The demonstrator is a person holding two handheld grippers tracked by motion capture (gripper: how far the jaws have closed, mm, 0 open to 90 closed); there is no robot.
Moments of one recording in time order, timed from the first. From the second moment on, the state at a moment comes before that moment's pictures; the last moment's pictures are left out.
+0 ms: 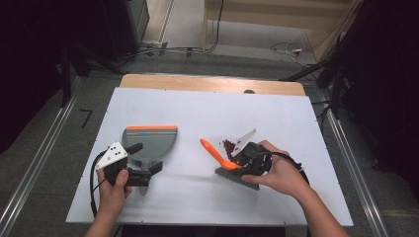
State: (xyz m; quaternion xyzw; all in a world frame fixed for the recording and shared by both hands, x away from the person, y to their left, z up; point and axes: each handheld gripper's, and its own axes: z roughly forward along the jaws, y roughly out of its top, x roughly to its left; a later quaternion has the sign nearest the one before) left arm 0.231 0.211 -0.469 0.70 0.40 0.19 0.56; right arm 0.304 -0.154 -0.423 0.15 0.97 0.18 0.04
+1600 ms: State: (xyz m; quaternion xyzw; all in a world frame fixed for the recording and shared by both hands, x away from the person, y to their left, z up) left arm 0.232 0.213 -0.469 0.70 0.40 0.18 0.56; right arm 0.359 -0.172 -0.449 0.17 0.93 0.31 0.06
